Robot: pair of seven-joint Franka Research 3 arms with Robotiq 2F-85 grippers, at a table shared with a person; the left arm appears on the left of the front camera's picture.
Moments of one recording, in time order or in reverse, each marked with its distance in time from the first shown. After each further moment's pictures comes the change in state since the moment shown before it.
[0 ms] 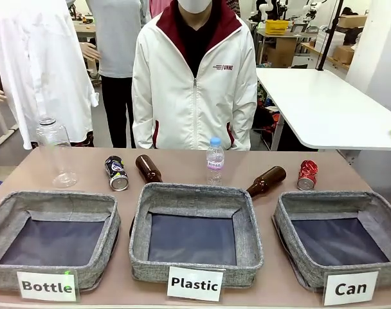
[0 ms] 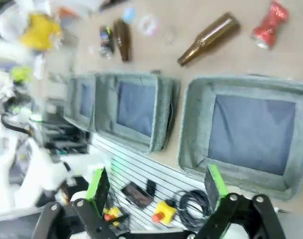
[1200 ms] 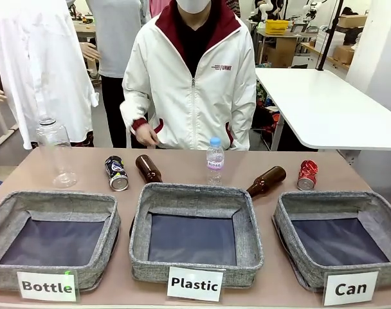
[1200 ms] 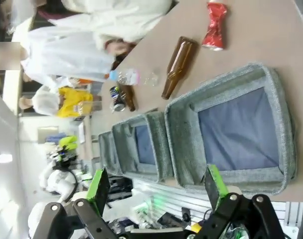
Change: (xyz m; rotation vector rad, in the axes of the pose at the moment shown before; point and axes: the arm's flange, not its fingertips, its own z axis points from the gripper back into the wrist) left arm -0.023 0.083 0.022 -0.127 -0.259 0.393; right arm -0.018 -0.096 0.032 0.098 -0.202 -0.336
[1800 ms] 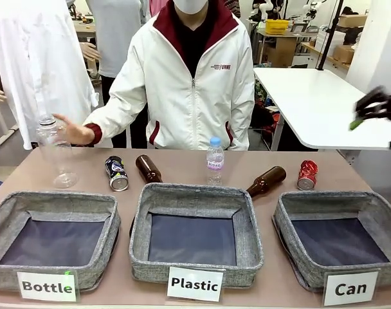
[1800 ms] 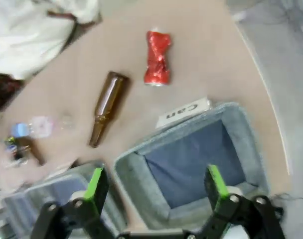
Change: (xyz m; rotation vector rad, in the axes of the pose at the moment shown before) left arm 0.001 0.002 -0.002 0.010 0.009 0.000; right arm 0.040 0.147 -0.168 -0.751 -0.088 0.050
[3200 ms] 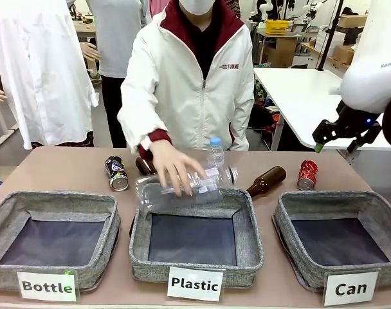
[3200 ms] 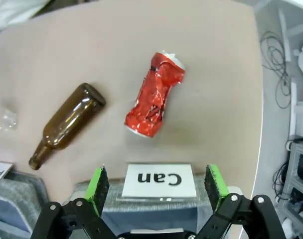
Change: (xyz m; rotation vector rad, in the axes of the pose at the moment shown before) left arm 0.000 0.000 0.001 -0.002 0.000 -0.002; right arm 0.072 0.022 -0.127 -0.101 0.064 0.445
